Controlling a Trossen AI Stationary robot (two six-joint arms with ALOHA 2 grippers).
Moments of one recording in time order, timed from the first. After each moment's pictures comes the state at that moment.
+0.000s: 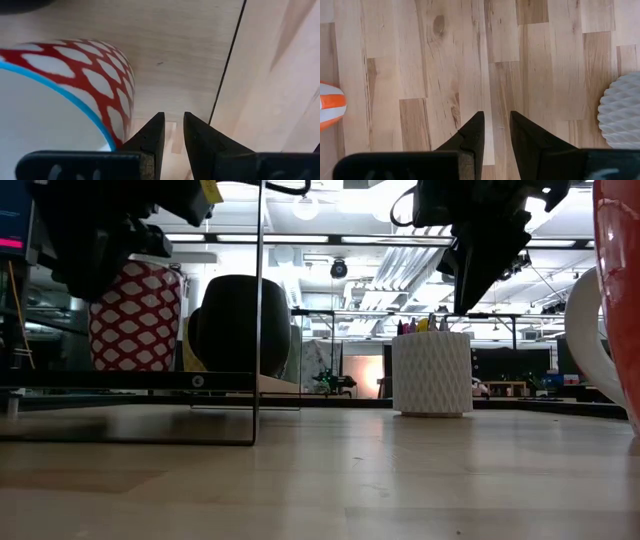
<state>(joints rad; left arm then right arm) -0.35 1.65 1.31 -1.27 0.01 -0.46 0.14 1.46 1.11 -0.85 0.00 0.21</state>
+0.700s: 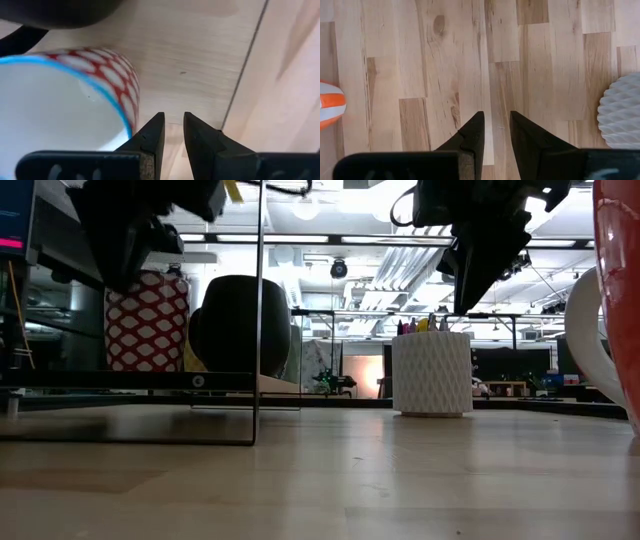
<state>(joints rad) -0.27 1.59 1.31 -1.28 0.00 -0.42 0.14 1.46 1.11 -0.85 0.00 0.20</state>
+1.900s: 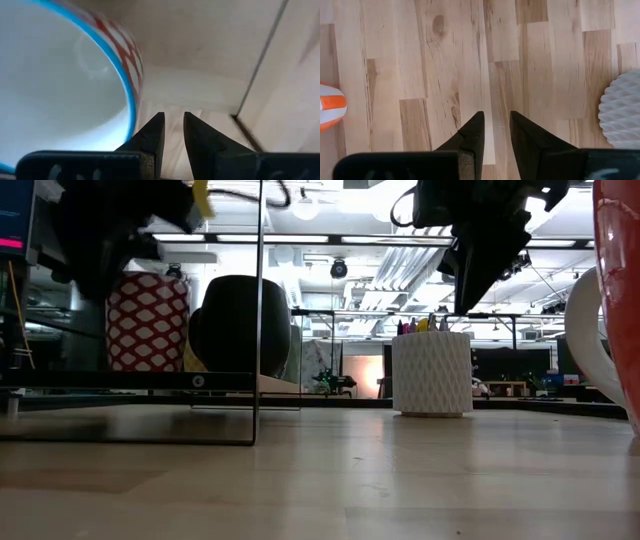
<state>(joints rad) -0.28 1.53 1.20 -1.29 -0.01 -0.43 0.15 1.46 1.11 -0.85 0.00 0.22</state>
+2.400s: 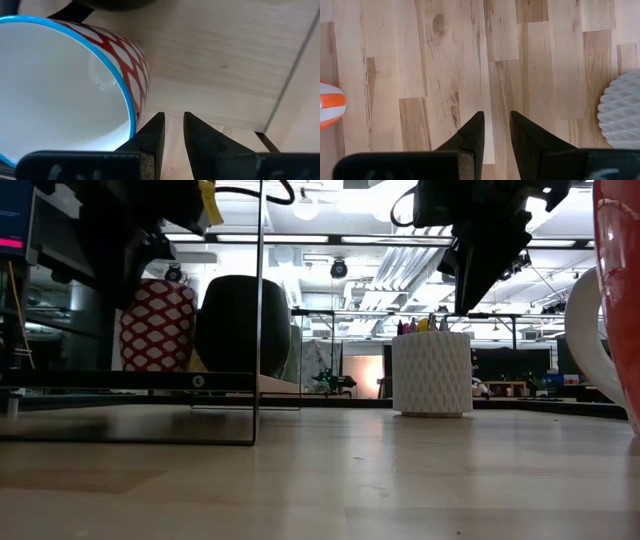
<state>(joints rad) -0.24 1.51 1.19 -1.26 -0.11 -0.40 0.14 1.46 1.11 -0.85 0.00 0.21</state>
